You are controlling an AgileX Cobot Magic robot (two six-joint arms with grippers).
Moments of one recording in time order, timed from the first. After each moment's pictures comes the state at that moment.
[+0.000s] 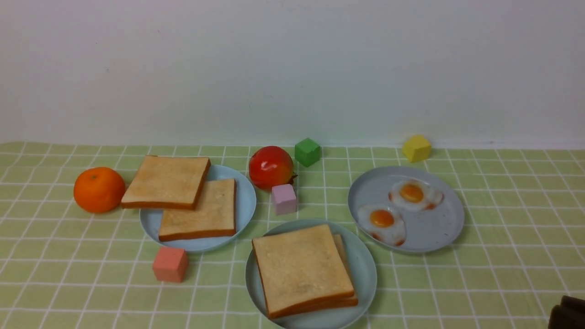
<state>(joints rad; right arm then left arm) 0.73 0.28 -0.32 -0.15 0.36 0.26 -0.17 0.15 -0.34 0.11 0.59 -0.31</state>
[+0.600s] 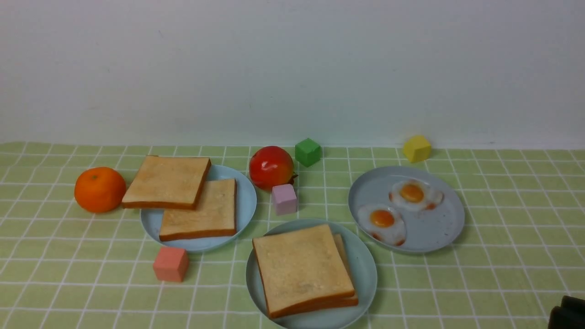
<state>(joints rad) 0.73 0.28 -0.32 -0.16 0.37 0.26 -0.08 -0.01 0.03 0.11 0.39 -0.33</state>
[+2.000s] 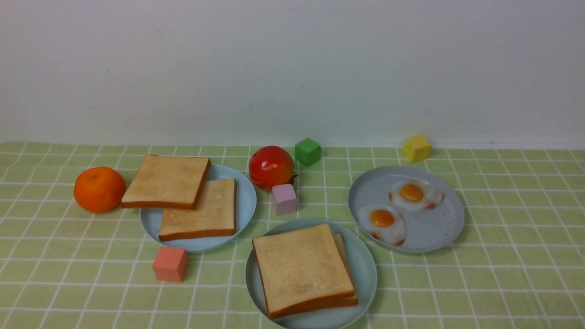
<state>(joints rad) -0.01 -0.01 0.02 -0.09 0.37 0.28 -0.08 -0.01 0.03 0.11 0.39 -0.33</state>
